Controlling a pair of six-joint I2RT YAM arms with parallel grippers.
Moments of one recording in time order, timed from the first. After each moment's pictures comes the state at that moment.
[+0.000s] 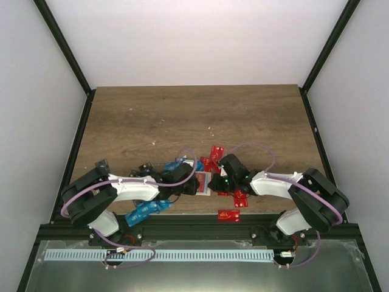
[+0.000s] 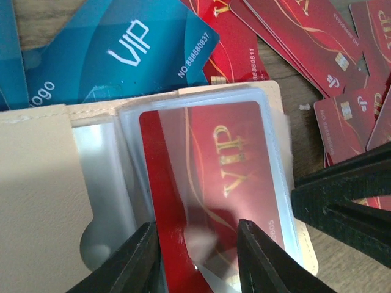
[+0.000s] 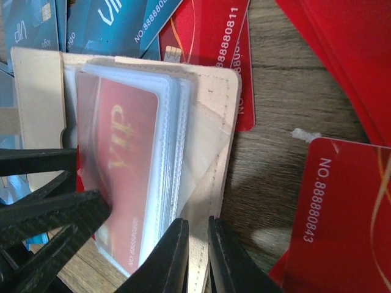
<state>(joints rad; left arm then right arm) -1.00 1.57 0.64 0.04 -0.06 -0.78 0.74 1.44 0.50 0.00 -0.30 0.80</state>
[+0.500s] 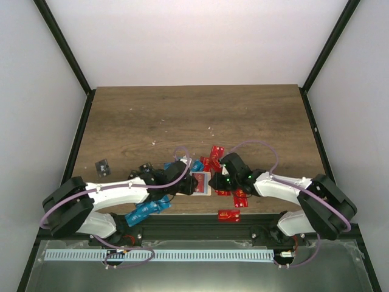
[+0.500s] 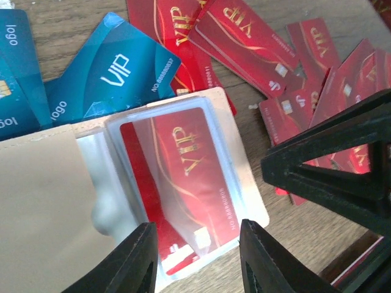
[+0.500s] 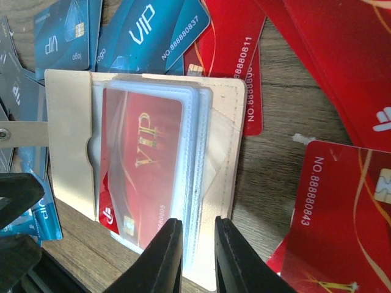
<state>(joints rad) -1.01 1.38 0.64 -0.09 -0.05 -0.73 0.74 1.35 0.51 -0.07 -0.27 0.78</state>
